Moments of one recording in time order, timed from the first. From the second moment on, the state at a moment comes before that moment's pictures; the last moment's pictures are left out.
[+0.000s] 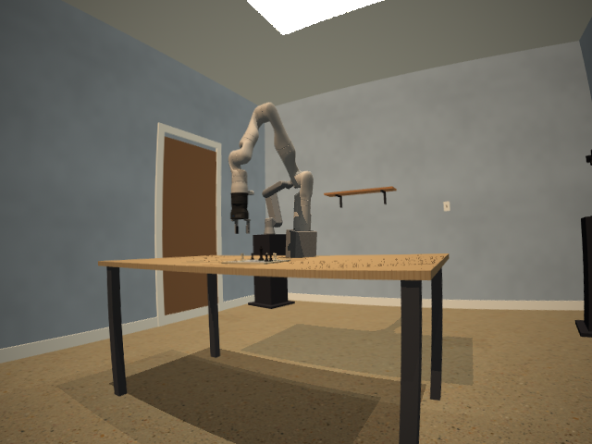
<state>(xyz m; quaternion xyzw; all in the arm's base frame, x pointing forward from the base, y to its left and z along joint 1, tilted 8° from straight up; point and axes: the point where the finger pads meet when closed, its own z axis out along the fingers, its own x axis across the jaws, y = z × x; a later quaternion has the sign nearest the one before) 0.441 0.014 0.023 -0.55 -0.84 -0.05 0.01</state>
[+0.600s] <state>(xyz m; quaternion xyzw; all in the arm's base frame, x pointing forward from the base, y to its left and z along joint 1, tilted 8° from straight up) 0.447 0.021 0.000 -0.18 -0.98 -0.06 -0.01</state>
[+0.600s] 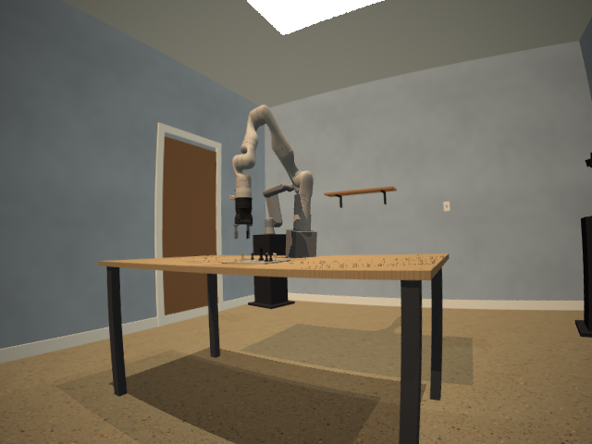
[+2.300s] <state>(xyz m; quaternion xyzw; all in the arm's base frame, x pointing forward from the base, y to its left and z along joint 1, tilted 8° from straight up) 0.450 0.024 -0.006 -0.08 -0.99 -0.06 -0.02</state>
